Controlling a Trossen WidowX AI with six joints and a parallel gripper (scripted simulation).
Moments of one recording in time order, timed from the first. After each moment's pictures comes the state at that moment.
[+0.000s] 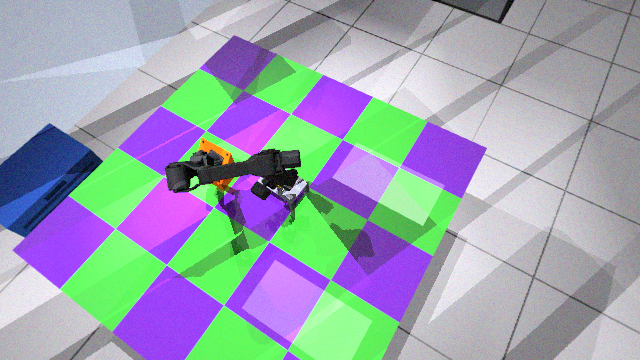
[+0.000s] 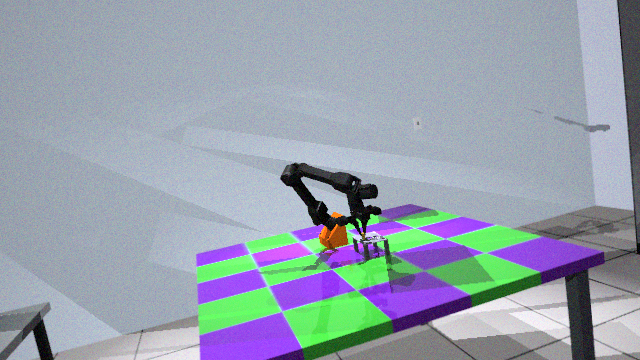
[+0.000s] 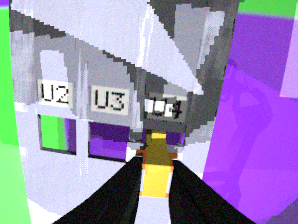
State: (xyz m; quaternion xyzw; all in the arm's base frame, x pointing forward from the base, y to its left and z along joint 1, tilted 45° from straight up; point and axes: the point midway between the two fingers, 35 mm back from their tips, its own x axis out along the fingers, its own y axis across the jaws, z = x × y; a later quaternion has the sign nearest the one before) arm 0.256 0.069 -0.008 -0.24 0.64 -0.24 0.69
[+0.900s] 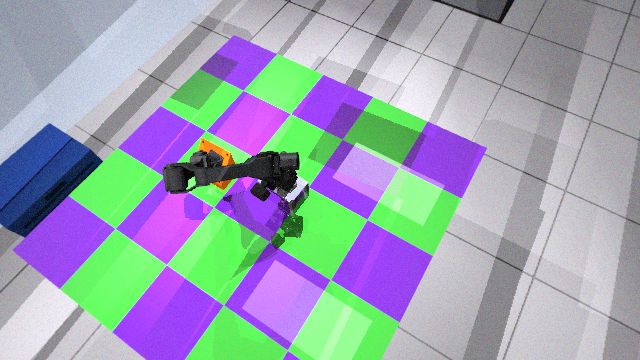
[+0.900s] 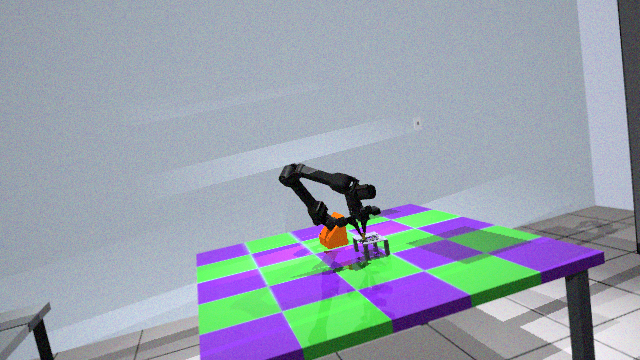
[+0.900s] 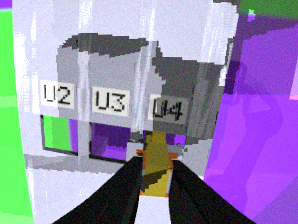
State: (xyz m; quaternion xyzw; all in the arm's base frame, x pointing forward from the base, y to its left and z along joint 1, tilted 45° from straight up) arm 0.257 0.068 -0.007 -0.23 0.64 -0.23 0.69
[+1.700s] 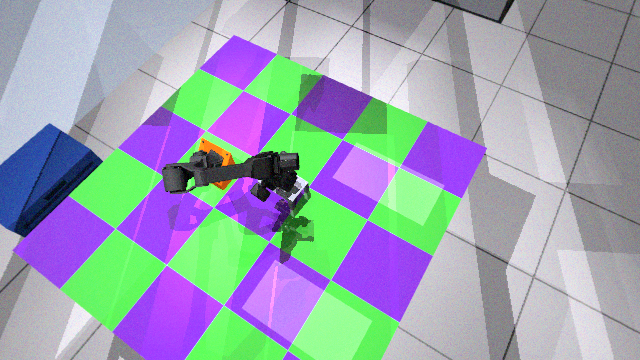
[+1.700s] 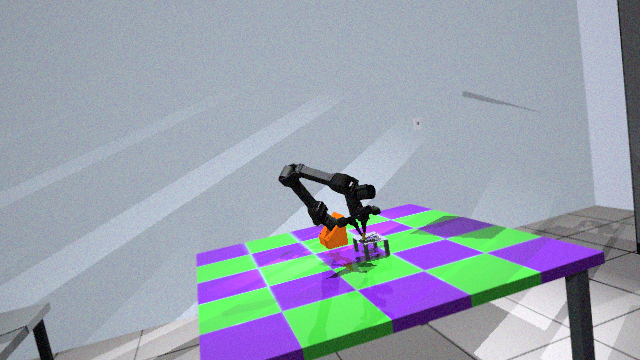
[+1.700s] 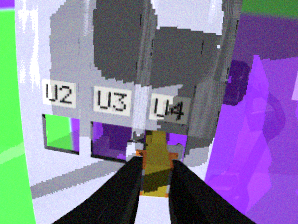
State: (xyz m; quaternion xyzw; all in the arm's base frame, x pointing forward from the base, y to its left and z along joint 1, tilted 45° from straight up) arm 0.257 0.068 -0.007 -0.23 0.65 -0.22 0.70
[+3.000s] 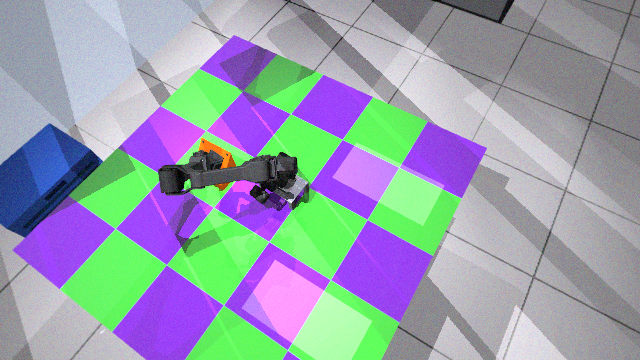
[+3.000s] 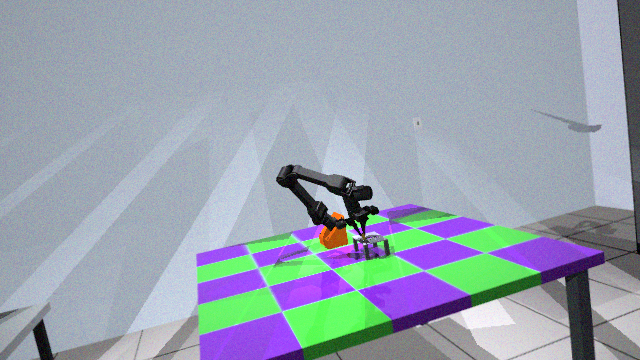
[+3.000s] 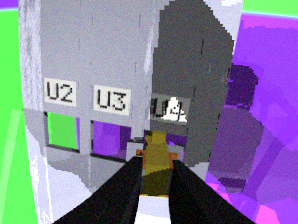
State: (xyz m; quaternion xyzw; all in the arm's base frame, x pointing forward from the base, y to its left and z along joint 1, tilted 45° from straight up) arm 0.257 0.064 -0.006 -0.21 0.65 -0.20 0.70
